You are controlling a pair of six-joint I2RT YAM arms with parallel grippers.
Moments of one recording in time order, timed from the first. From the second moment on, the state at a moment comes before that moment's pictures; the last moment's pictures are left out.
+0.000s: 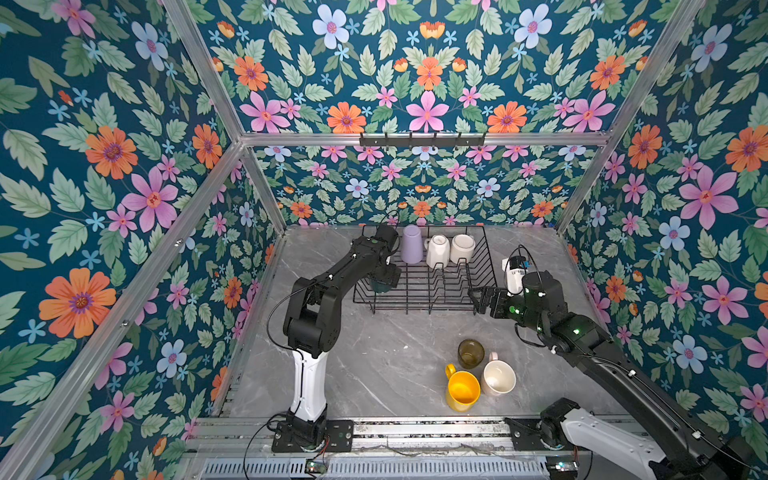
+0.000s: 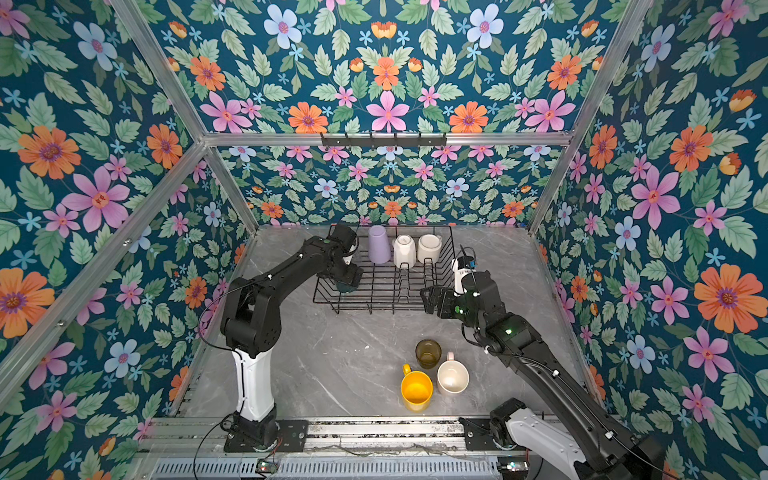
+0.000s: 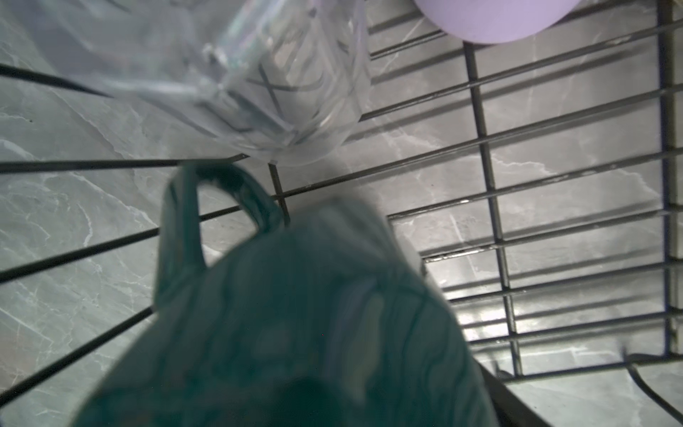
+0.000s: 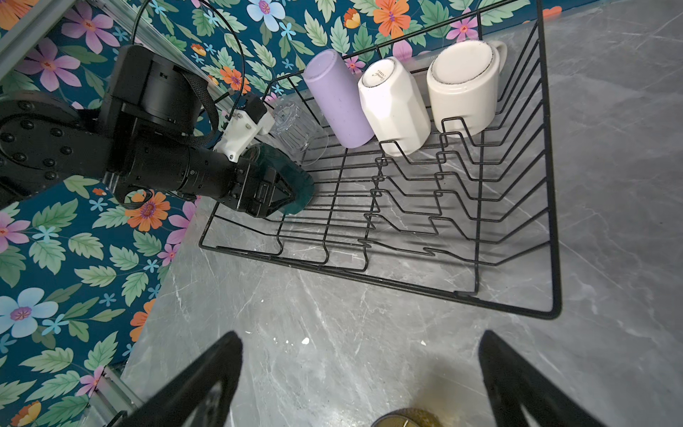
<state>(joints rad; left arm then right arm) -0.45 2.04 1.70 -0.89 -0.15 -0.10 0.50 0.95 0.88 -0.46 -0.07 0.54</state>
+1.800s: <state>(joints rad) -0.97 1.14 1.03 -0.70 -0.01 -0.56 0.35 1.01 0.84 -0.55 -0.05 0.58</state>
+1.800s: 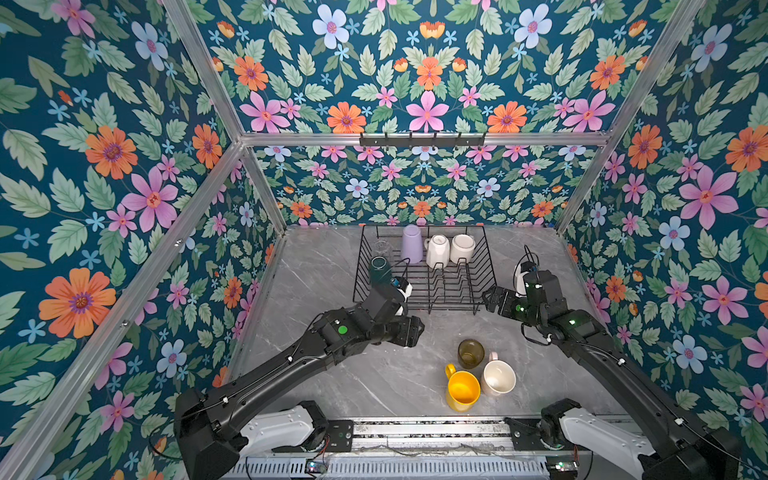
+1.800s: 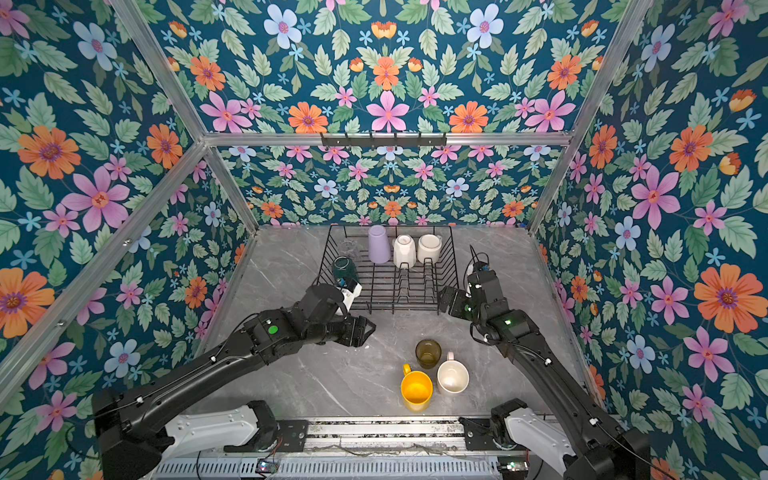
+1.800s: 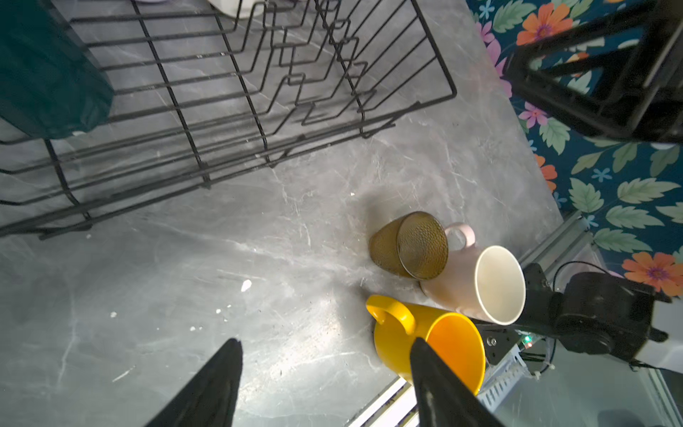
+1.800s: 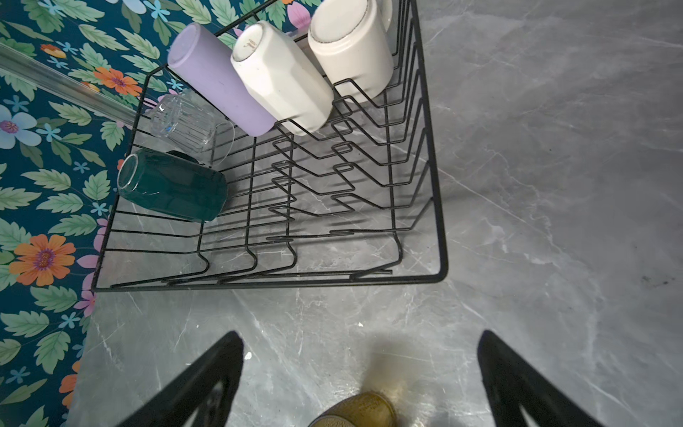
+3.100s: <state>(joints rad) -1.46 1.56 1.07 -0.63 -0.21 -0.94 0.33 0.82 0.68 -0.56 -0.09 0.49</state>
